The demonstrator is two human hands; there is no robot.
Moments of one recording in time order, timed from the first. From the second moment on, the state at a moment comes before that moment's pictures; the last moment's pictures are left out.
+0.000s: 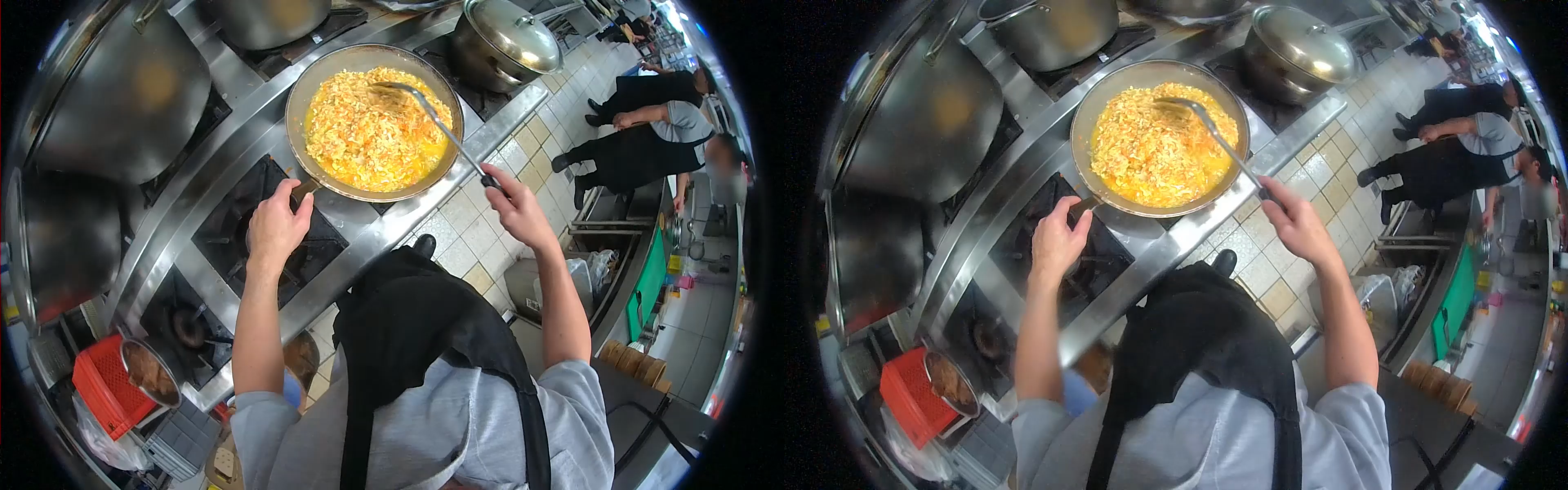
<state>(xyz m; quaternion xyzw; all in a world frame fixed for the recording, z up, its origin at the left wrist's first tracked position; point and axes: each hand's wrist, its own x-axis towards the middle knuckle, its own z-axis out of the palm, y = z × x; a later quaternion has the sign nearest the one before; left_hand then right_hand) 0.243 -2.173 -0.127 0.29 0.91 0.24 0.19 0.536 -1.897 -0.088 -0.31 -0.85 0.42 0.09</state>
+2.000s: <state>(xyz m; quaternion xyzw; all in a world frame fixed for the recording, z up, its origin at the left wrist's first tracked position) 0.252 -2.174 -0.134 0.38 0.87 0.29 0.10 0.602 -1.907 -0.155 -0.34 -0.85 0.39 -0.08</state>
